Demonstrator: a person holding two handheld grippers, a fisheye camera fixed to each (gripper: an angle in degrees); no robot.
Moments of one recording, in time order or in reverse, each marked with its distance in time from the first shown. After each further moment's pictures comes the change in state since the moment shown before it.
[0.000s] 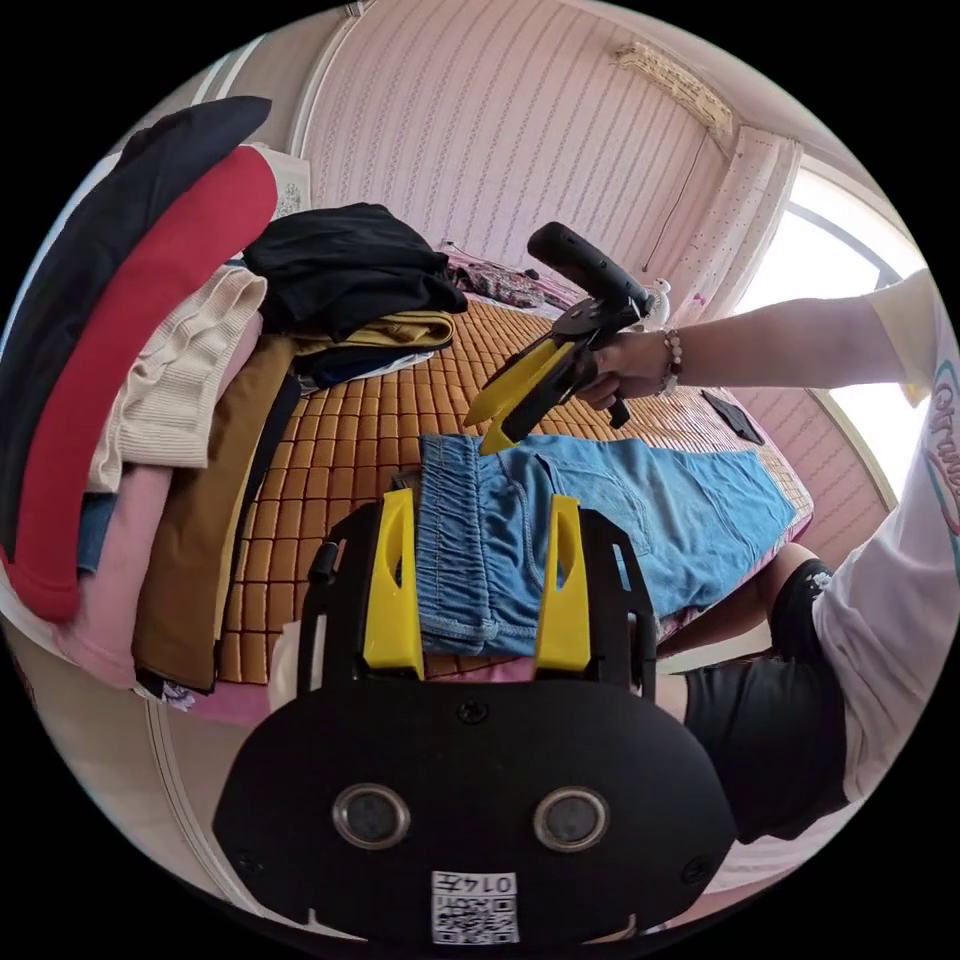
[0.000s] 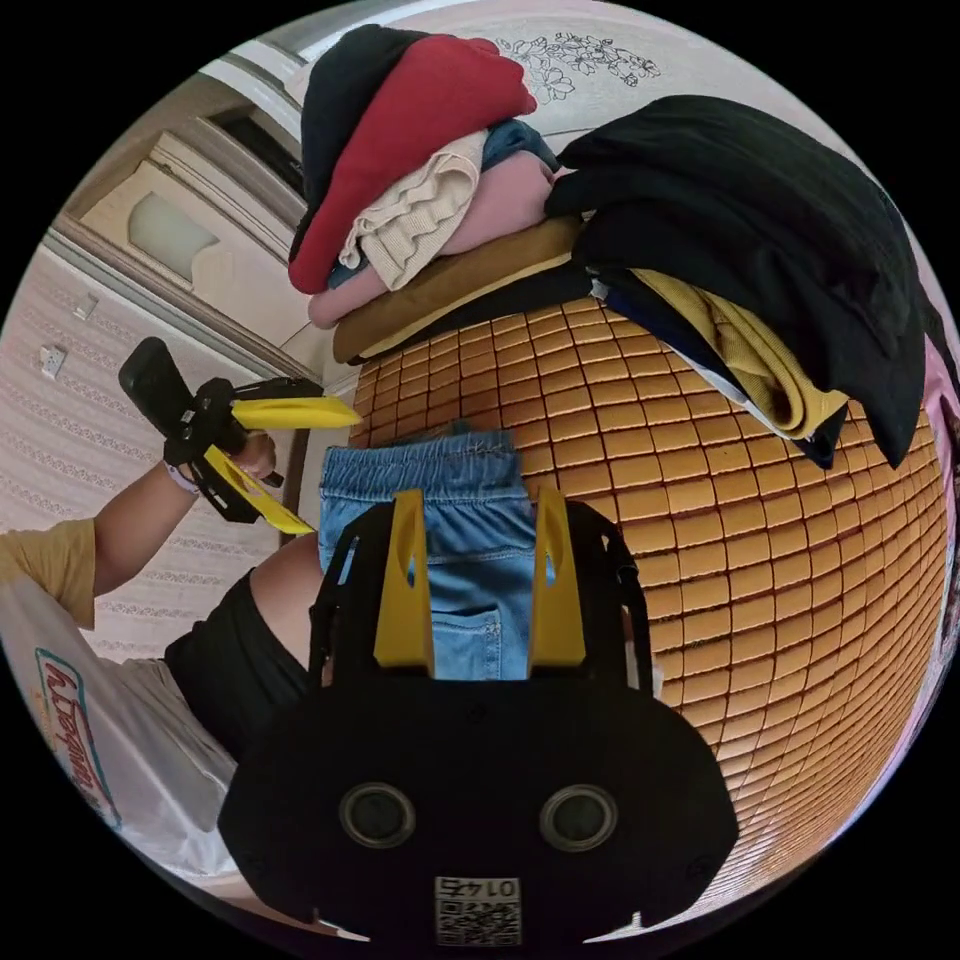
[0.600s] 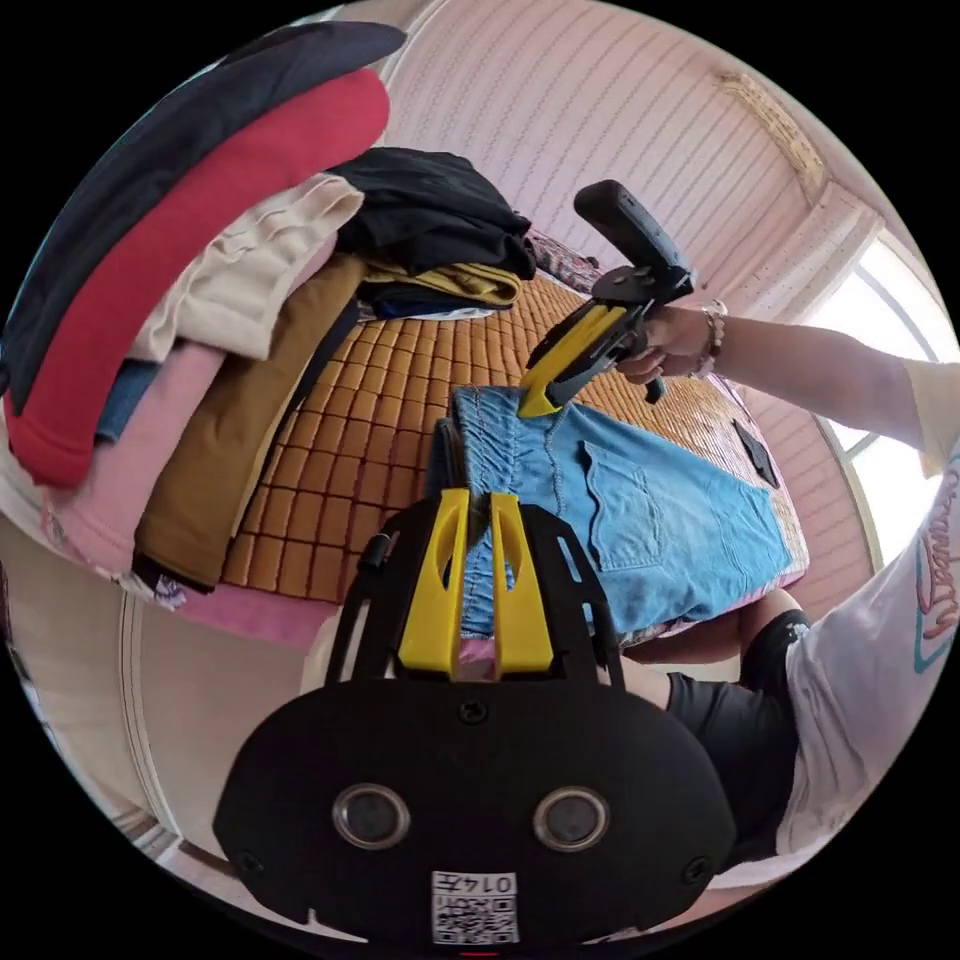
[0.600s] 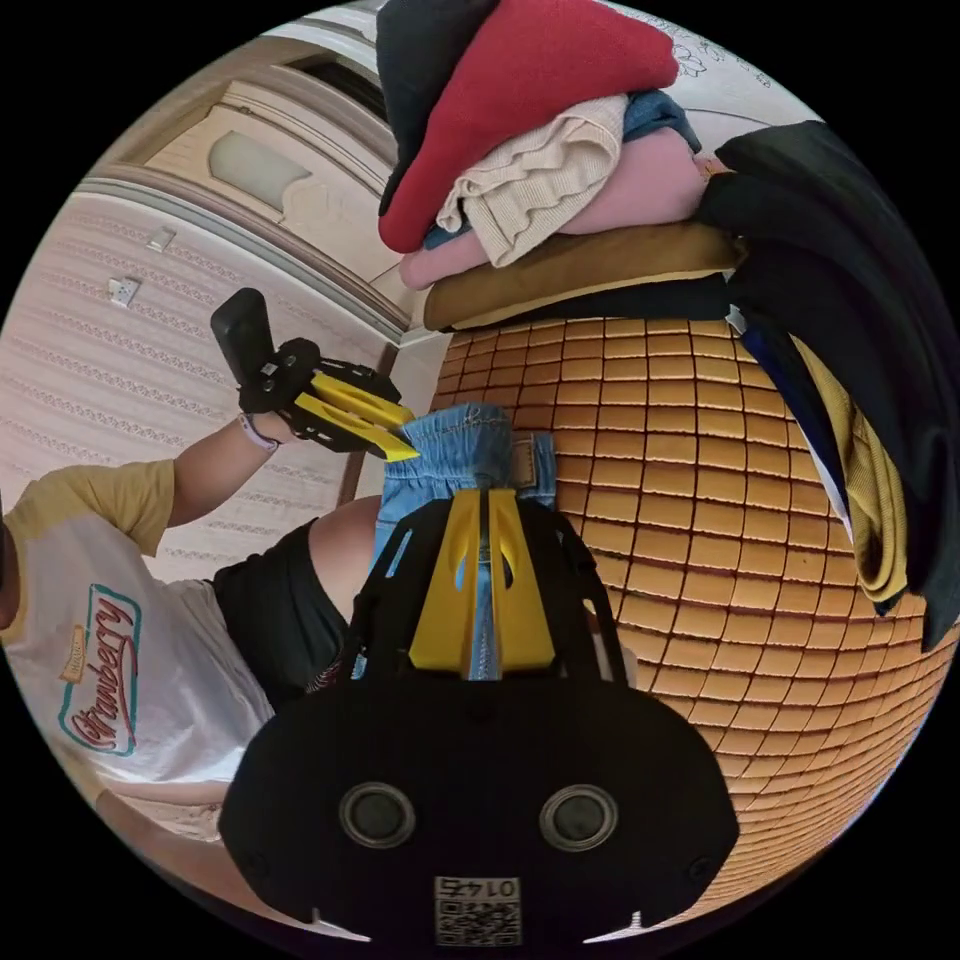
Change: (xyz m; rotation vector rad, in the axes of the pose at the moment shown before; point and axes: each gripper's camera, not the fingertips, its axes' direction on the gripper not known) left arm -0.038 0.008 -0.023 -0.102 -0.032 -0.247; right arm -0.004 -0.076 0.043 -0.114 -0.118 -0.218
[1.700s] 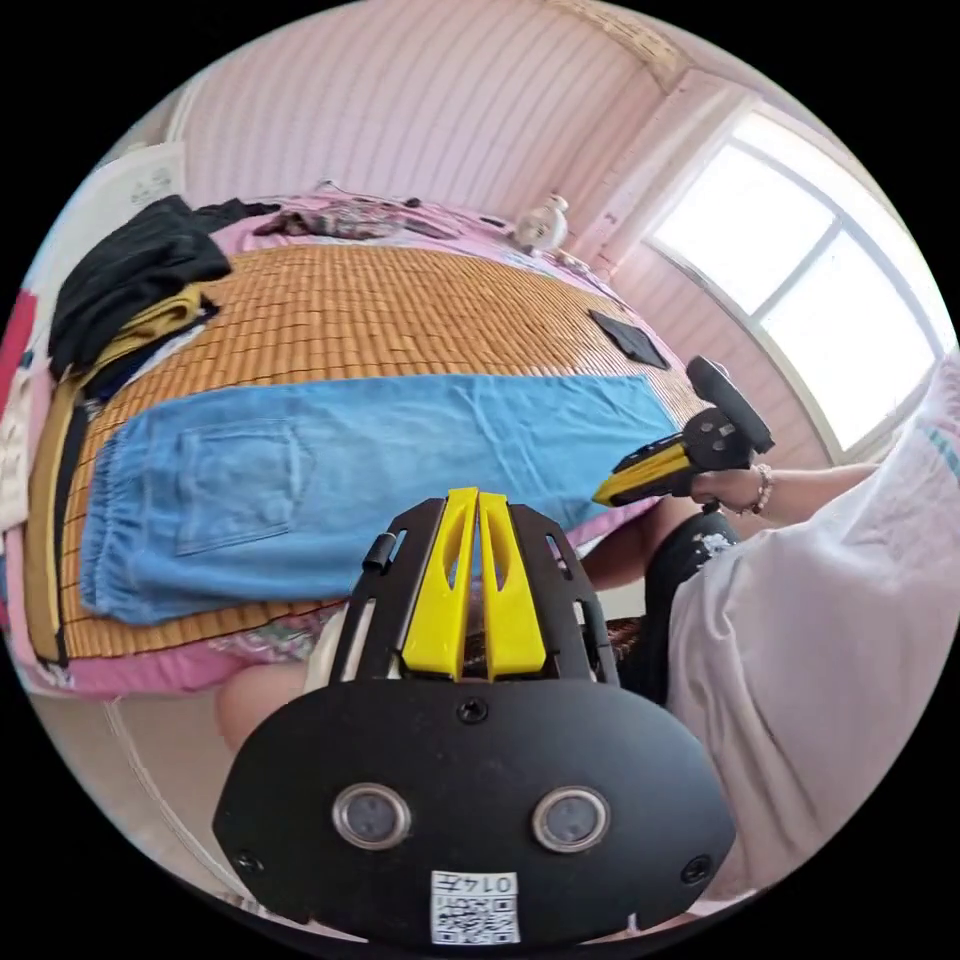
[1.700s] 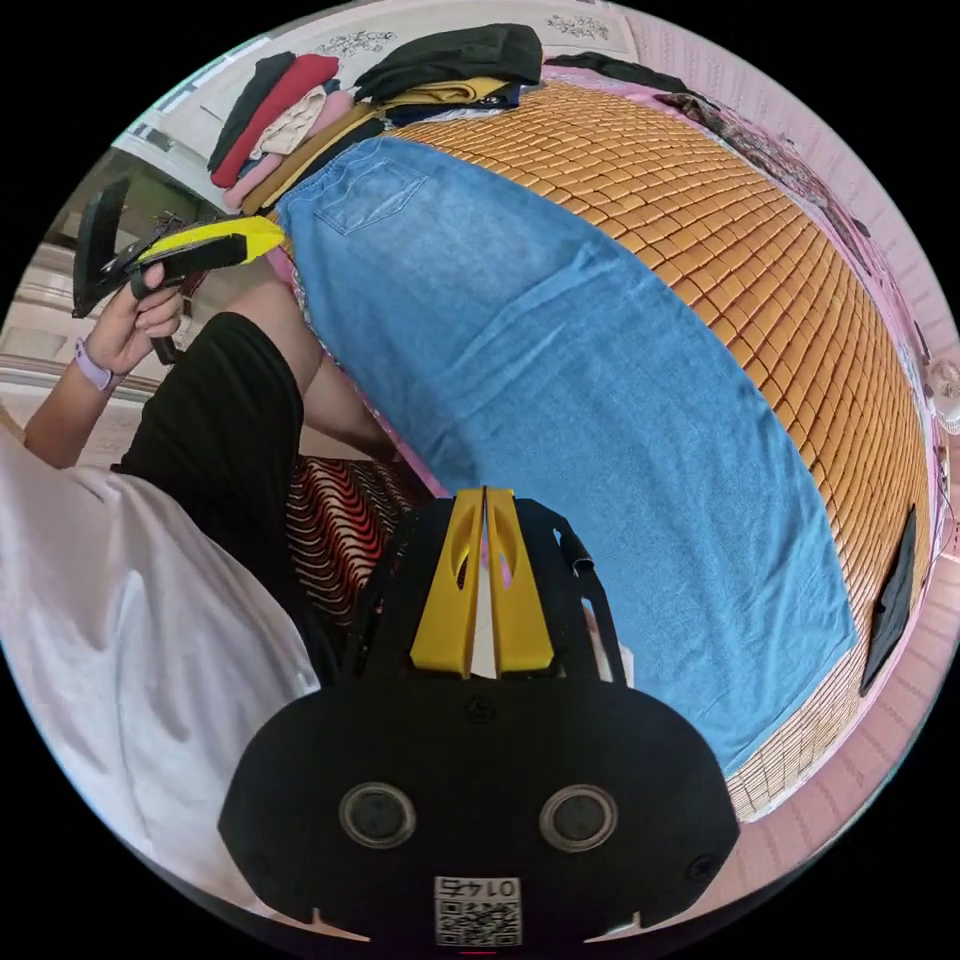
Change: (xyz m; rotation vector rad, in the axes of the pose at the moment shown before) left arm 0.304 0.032 0.106 -0.141 0.214 0.373; right arm -0.166 0.349 0.044 0.057 0.356 0.767
